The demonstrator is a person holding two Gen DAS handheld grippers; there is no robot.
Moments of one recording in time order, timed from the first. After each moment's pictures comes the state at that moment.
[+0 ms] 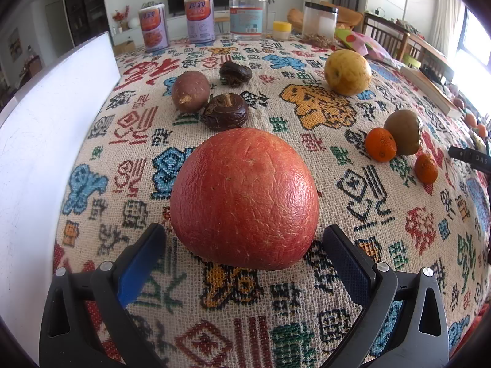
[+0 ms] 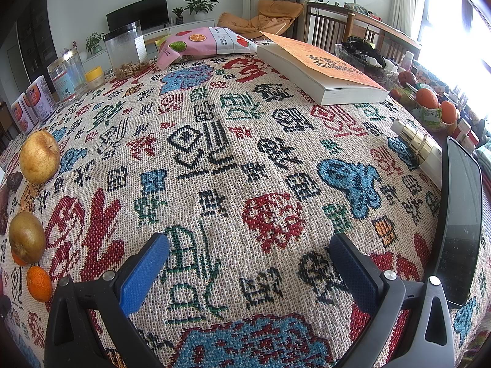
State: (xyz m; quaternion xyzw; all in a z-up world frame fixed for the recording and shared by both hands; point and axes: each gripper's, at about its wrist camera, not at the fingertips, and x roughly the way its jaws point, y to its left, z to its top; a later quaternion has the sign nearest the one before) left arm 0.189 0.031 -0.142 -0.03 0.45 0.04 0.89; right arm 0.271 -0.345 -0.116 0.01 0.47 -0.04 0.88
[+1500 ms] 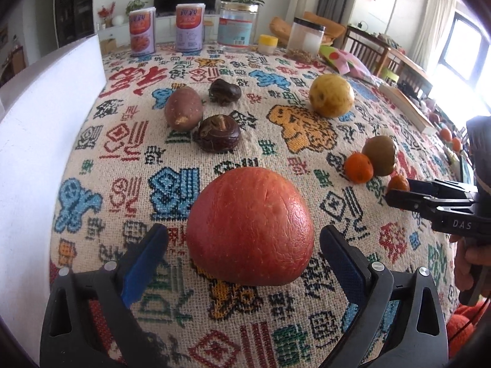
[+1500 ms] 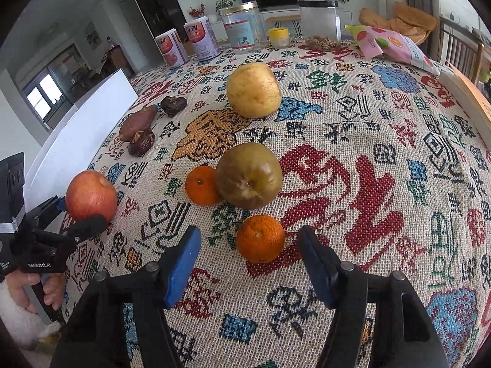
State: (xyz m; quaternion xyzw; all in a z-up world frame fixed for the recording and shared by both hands) left arm 0.195 0.052 -0.125 -0.07 0.43 -0.02 0.90; right arm 0.224 -0.191 -0.102 -0.02 0.49 0.27 0.83
